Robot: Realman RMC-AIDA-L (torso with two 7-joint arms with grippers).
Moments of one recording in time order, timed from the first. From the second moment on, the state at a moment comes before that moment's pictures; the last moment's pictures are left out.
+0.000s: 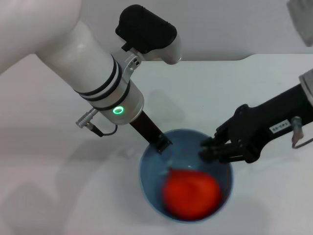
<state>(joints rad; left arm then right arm) -0.80 -2.07 1.70 1.25 2.43 1.44 -2.81 0.60 2.07 -1.19 -1.46 -2.11 -1.88 2.31</state>
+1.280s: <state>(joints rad) -0.13 -2.06 2.10 1.62 2.72 0.22 -2.40 0.49 2.03 -0.79 -1.26 -2.44 -1.89 2.51</state>
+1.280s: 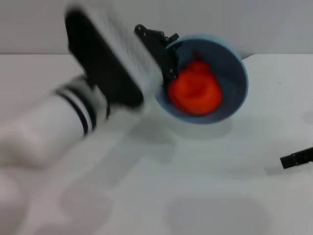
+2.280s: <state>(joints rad) -0.23 -2.06 2.35 1.26 2.38 -0.61 -1.97 0.50 2.04 -0.79 -1.24 -2.56 -1.88 2.52</state>
